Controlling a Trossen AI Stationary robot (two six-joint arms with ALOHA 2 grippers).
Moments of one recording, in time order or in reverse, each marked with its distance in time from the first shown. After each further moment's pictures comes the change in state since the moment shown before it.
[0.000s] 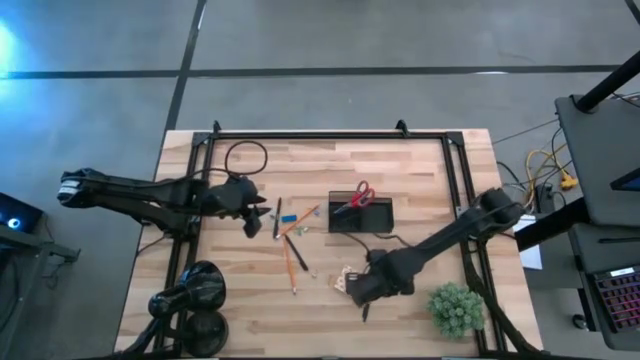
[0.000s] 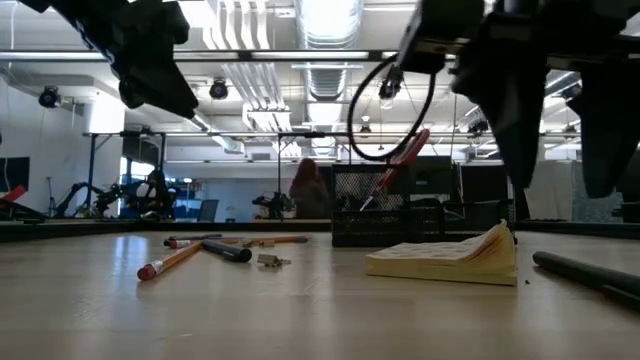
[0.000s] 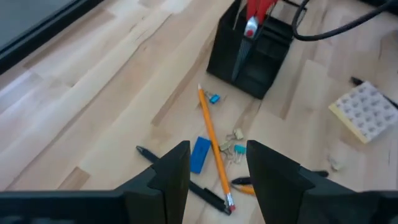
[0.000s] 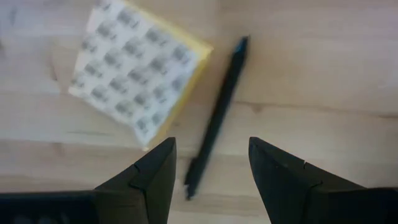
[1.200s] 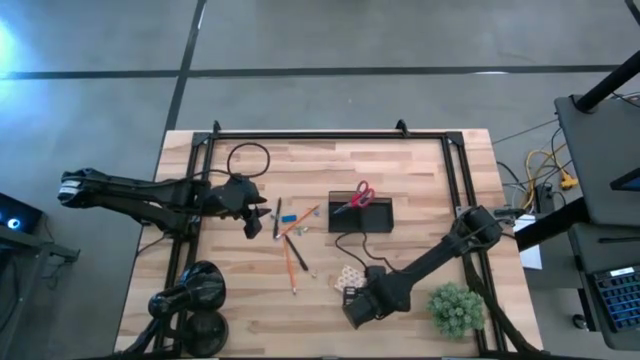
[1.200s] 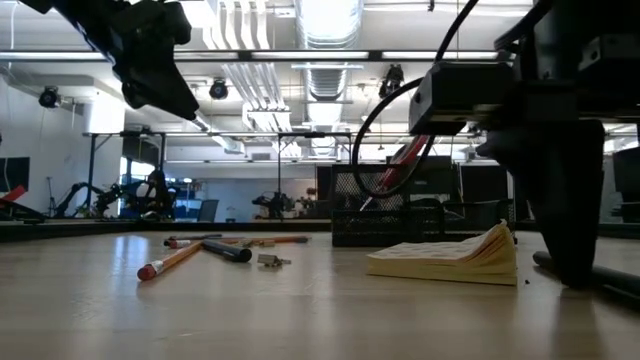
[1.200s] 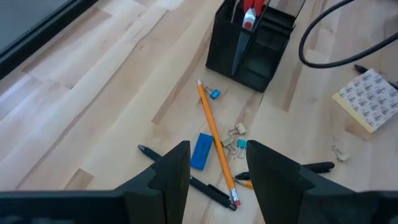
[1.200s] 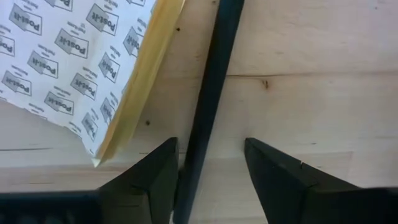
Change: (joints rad) left arm 0.001 0.020 0.002 0.007 0.006 0.044; right arm 0.068 0.192 0.084 -0.013 0.019 0.137
